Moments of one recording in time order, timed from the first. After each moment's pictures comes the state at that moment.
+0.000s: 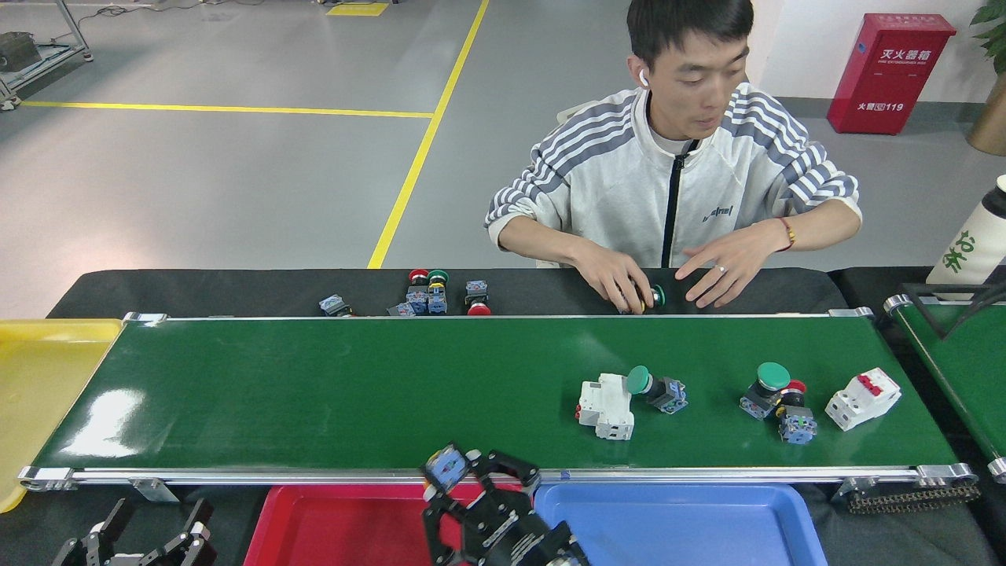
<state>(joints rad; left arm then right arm) 0.27 0.01 0.55 -1.76 -1.30 -0.56 -0.23 -0.18 0.01 0.92 -1.59 1.42 0.13 0.15</state>
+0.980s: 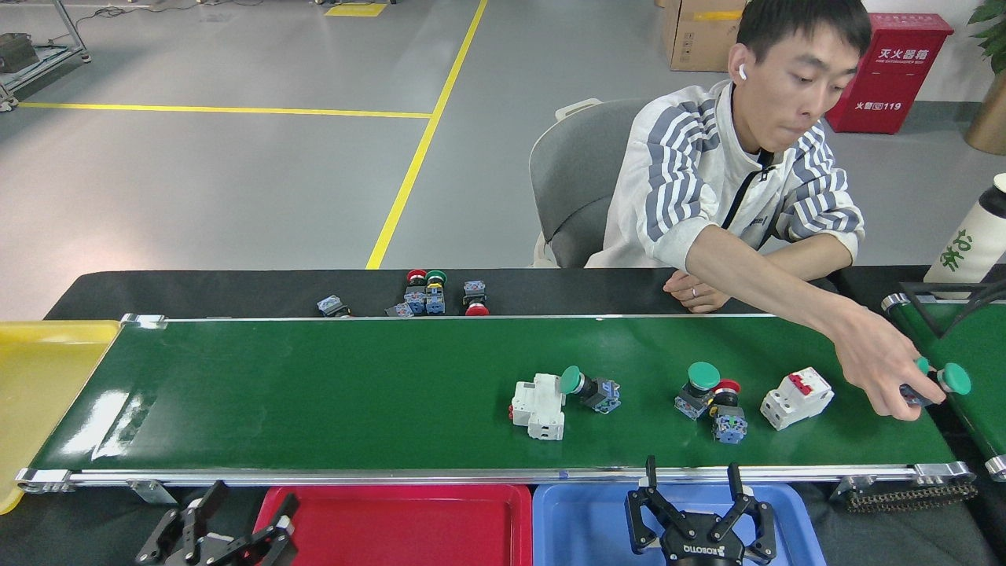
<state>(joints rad) 0.17 0.00 0.23 -1.75 -1.43 -0.56 -0.22 0.10 0.01 0.35 -1.57 1.41 0.49 -0.16</state>
